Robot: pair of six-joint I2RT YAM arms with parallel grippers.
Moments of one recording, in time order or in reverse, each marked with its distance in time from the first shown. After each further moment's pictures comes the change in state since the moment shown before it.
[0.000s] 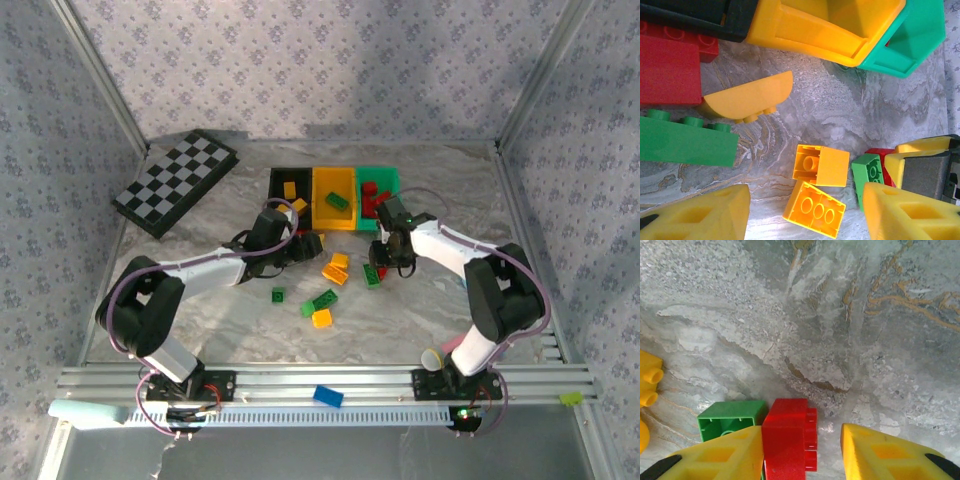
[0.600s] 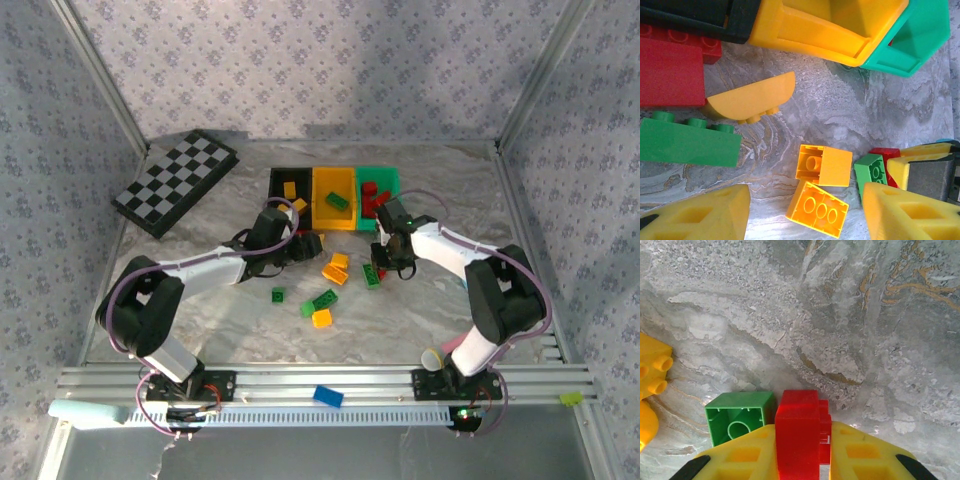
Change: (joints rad) left arm 0.000 0.000 0.015 -0.031 -0.008 0.011; right arm 0.000 -0.013 -0.014 0.006 -0.034 -0.007
